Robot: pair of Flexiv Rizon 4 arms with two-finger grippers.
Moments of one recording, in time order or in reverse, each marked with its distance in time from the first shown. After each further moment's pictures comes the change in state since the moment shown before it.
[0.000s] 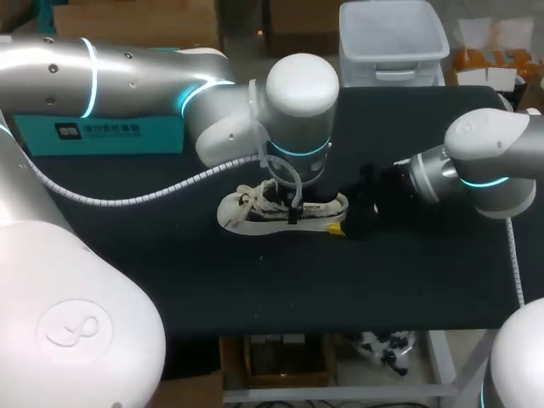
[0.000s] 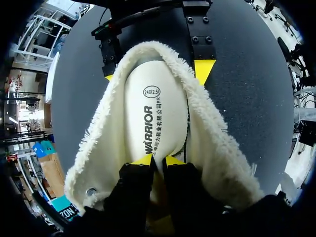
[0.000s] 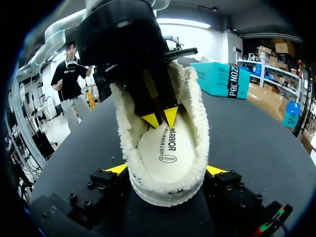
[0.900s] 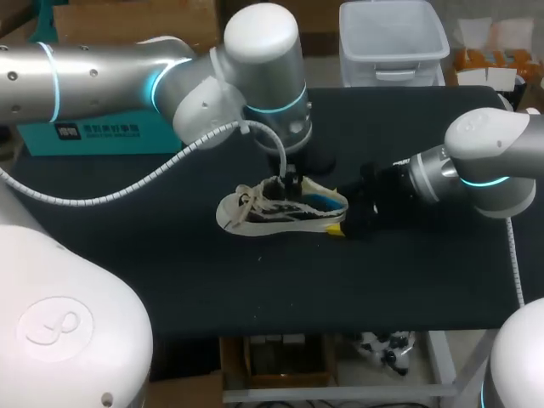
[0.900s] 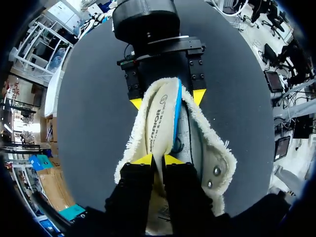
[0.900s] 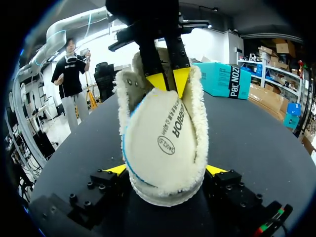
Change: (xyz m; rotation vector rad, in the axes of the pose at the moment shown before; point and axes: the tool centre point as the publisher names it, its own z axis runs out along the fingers) left arm -0.019 -0.008 -0.046 0.168 0.086 0.041; right arm 0.002 0.001 0.001 -0.002 0.007 -0.003
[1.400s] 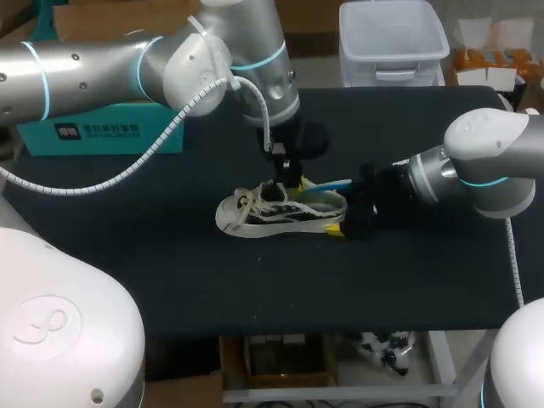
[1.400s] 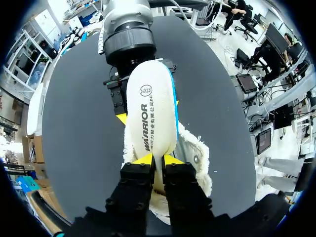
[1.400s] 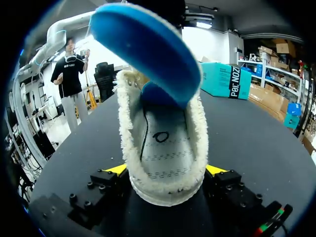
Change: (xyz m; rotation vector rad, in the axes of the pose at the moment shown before) left arm 0.008 -0.005 -0.024 0.150 0.229 0.097; right arm 0.001 0.000 0.001 0.000 0.001 0.000
